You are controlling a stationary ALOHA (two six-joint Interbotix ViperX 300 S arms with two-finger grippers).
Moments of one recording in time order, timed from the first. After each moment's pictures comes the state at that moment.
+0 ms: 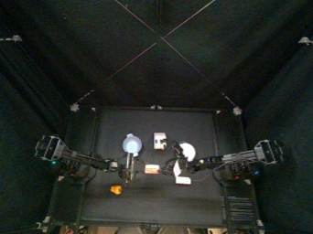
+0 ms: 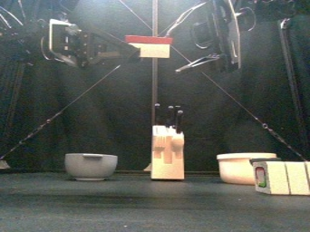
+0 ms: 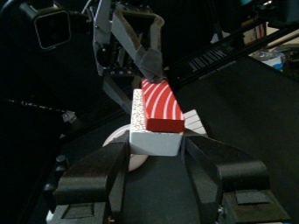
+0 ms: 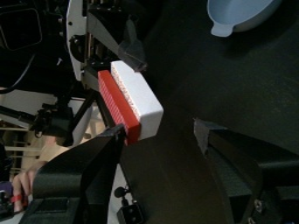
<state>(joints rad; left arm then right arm) -0.17 -0.18 0.99 -0.19 -0.81 0.60 0.09 -0.30 0.69 -1.08 0.11 2.03</state>
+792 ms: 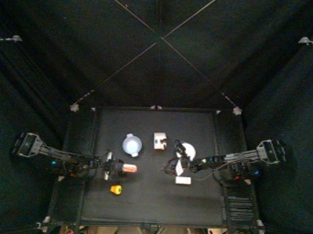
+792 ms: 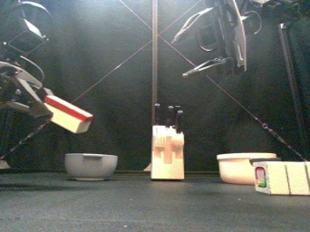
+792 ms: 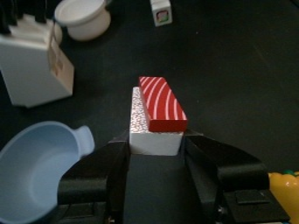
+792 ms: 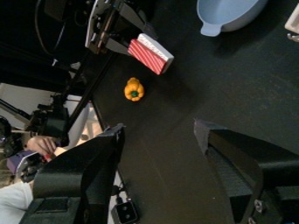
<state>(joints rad) -0.17 -0.54 1.34 -0.48 -0.37 0.60 0.08 -0.34 0.73 -1.08 0.12 2.03</state>
